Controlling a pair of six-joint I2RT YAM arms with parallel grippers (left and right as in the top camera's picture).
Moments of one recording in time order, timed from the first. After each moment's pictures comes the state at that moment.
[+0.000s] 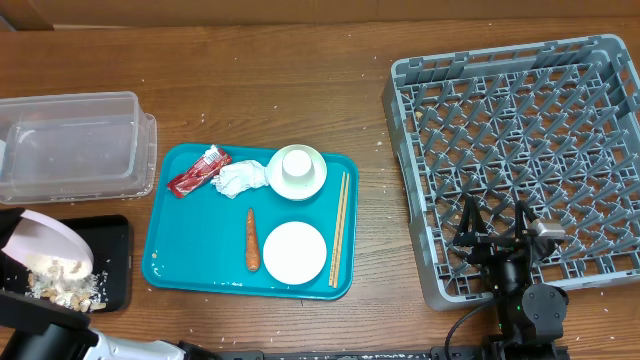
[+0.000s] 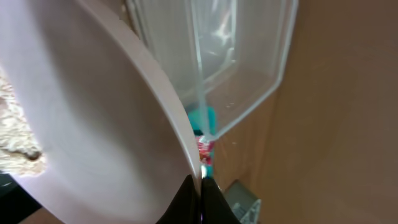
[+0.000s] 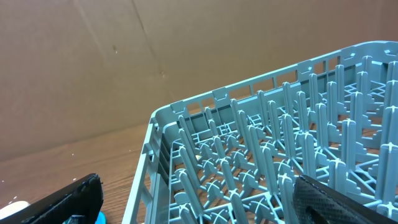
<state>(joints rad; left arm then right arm) 1.17 1.85 1.70 -1.38 0.79 -0.25 0.05 0.01 0.02 -0.03 0.02 0.31</state>
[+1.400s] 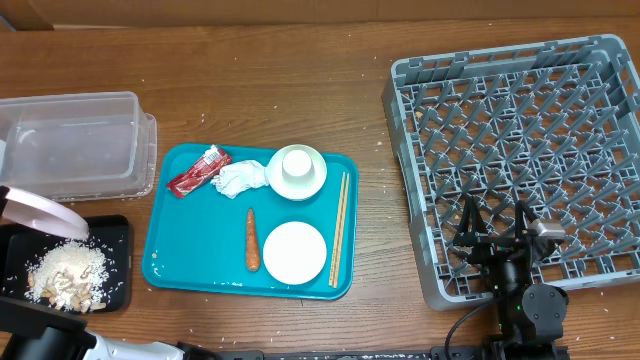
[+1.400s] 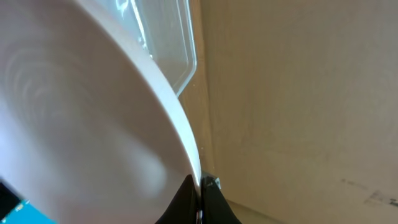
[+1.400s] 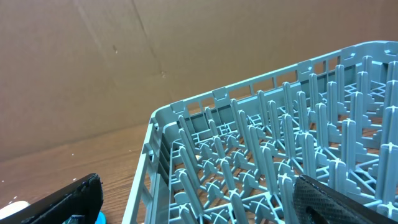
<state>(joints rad) 1.21 1.85 1.70 -1.40 1.12 -0.06 0.05 0.01 0.02 -0.03 0.02 0.31</state>
